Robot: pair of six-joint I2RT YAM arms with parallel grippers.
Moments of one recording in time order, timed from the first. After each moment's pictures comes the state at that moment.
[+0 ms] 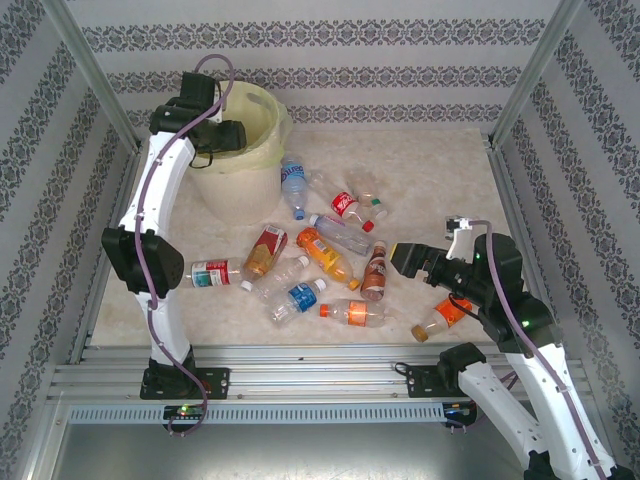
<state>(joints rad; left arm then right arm) -0.10 1.98 2.20 -1.10 0.03 -0.24 0.30 0.57 0.86 -0.76 -0.37 0.62</state>
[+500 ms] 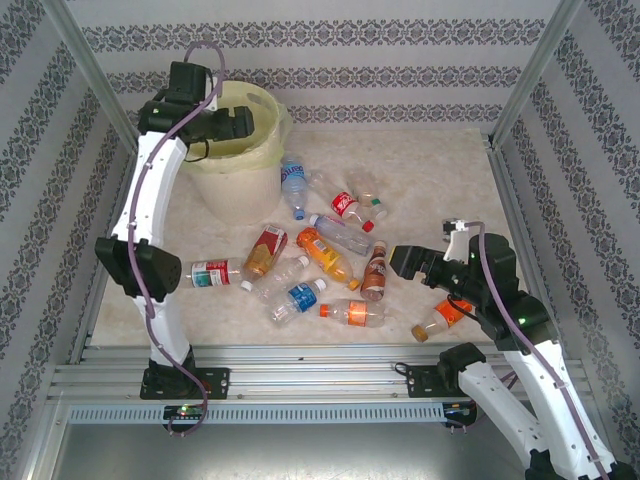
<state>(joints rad) -0.10 1.93 2.27 -1.10 0.09 -0.24 0.31 0.58 0.84 -0.79 -0.34 0.60</state>
